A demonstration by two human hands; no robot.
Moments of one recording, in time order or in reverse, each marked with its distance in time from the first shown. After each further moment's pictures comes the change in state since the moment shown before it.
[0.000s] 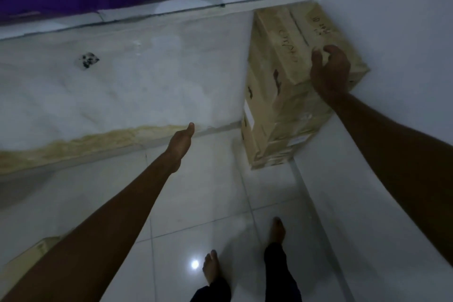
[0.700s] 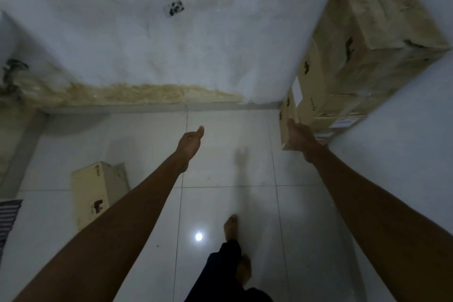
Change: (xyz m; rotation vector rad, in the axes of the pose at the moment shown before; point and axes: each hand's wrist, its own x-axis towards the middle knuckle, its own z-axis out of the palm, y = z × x) left_hand -0.110 -0.165 -0.118 -0.086 0.149 -0.102; right_hand -0.283 -0.036 0.058 0.172 -0.832 0.421
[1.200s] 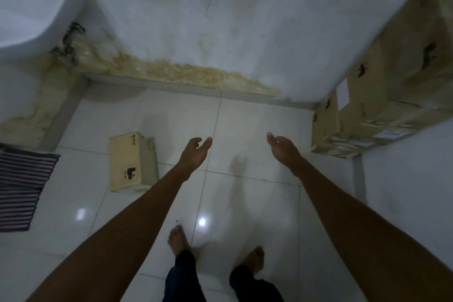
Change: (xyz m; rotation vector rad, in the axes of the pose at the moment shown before) left_hand -0.036 -0.107 -0.114 0.023 0.126 -0.039; right_hand -0.066 -0.012 0.170 -0.275 -0.265 -0.053
